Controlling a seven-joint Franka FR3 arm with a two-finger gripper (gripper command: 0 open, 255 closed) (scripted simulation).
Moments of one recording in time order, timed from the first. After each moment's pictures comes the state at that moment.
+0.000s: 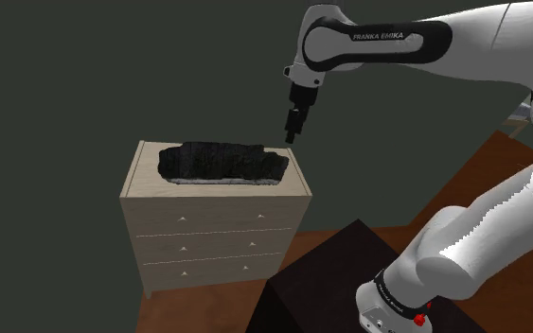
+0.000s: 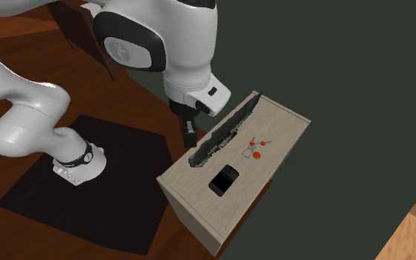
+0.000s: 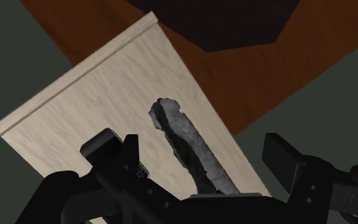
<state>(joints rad) 0.17 -0.17 -0.04 -2.05 0.05 1.75 -0.40</state>
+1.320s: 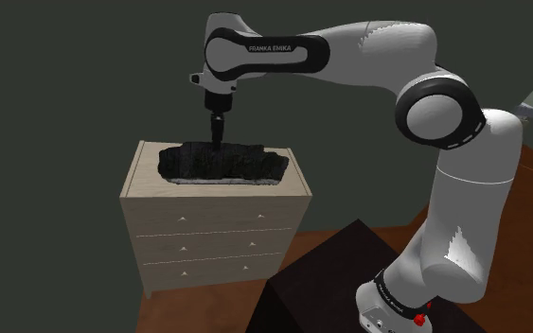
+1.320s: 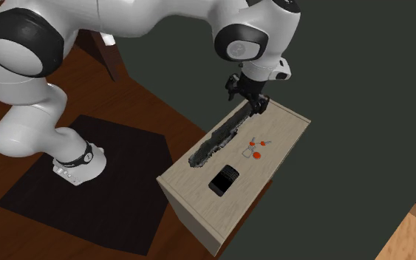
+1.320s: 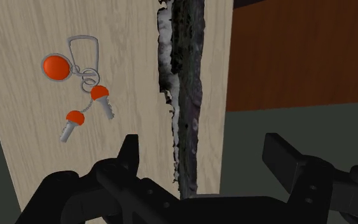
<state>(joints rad) 0.30 0.40 0.09 -1.46 0.08 1.77 -0.74</state>
